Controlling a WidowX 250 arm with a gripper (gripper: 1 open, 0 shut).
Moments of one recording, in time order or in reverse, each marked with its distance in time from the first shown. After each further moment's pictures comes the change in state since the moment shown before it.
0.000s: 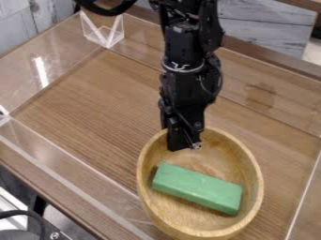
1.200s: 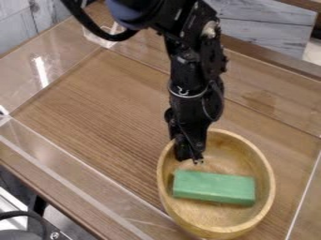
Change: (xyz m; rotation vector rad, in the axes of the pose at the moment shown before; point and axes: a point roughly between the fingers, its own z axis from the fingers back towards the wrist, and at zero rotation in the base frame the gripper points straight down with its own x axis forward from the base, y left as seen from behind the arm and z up) arm 0.012 0.009 -0.025 0.114 -0.058 -0.068
